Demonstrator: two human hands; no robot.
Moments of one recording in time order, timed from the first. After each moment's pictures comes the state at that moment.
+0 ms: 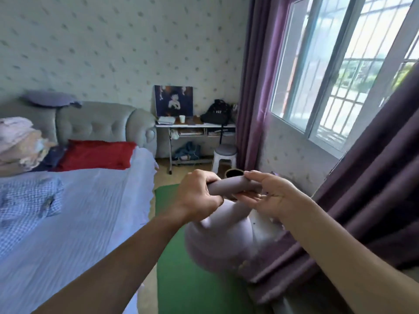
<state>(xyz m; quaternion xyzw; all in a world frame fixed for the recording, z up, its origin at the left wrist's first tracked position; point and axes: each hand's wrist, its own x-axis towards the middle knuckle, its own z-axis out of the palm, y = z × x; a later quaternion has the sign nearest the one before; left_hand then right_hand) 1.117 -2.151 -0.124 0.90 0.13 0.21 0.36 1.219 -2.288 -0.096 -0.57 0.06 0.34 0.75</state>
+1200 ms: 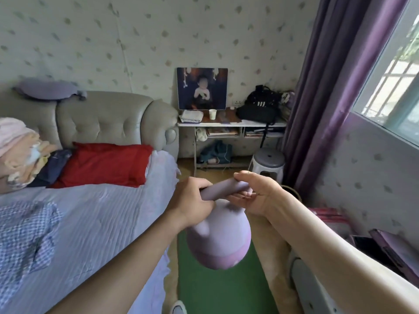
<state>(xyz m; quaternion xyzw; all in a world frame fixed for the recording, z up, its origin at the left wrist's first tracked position) 1.454 -1.655 -0.193 0.89 0.24 0.17 0.36 1.579 -1.765 -0.166 -0.61 0.08 0.41 0.67</state>
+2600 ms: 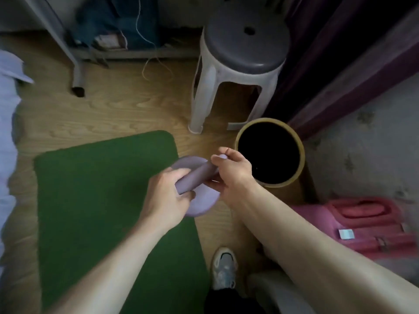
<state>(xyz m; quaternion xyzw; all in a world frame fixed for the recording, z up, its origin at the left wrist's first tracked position) 2.146 -1.520 -0.817 0.83 0.33 0.00 0.44 2.263 -1.599 -0.808 -0.66 0.28 0.36 0.60</state>
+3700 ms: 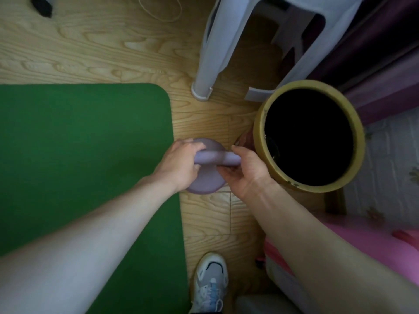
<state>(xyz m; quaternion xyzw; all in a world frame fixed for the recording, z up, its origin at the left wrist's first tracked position) 2.225 -1.520 -1.041 0.87 0.28 -0.10 0.39 2.317 -1.625 -1.021 -0.58 0.37 0.37 0.63</state>
